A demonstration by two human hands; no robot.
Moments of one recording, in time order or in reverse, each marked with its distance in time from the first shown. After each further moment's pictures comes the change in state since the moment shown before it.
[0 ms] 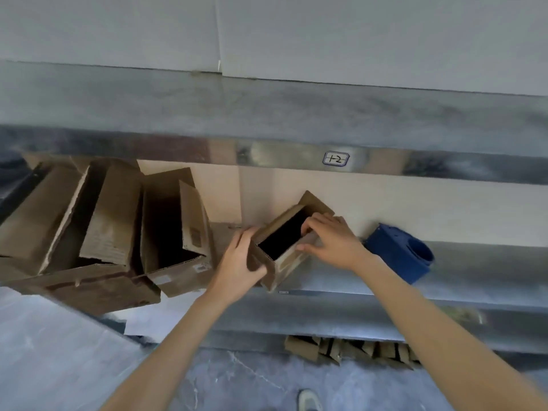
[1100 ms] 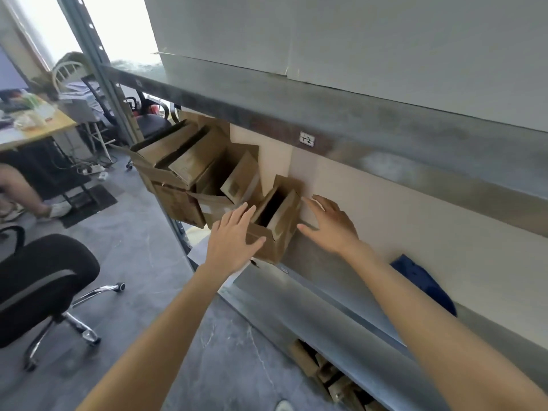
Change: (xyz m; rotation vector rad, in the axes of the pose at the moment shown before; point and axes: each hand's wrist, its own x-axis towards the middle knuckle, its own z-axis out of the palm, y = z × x) left_hand -0.071 0.107 0.040 0.689 0.344 -0.507; right_hand 0.004 0.021 -0.024 0.057 -0.066 -0.346
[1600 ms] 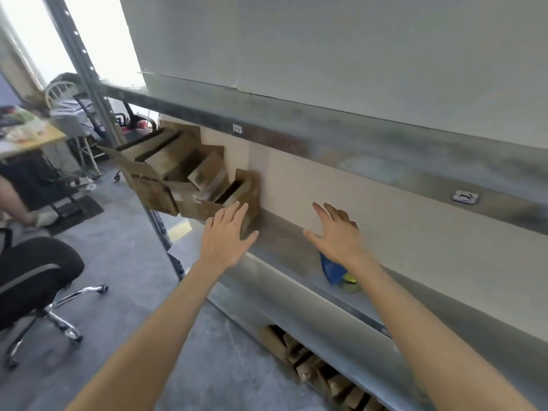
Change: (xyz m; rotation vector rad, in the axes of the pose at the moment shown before) left_hand -0.101 0.135 -0.018 0.097 0.065 0.017; right_hand -0.181 0.065 -0.071 -0.107 0.088 0.143
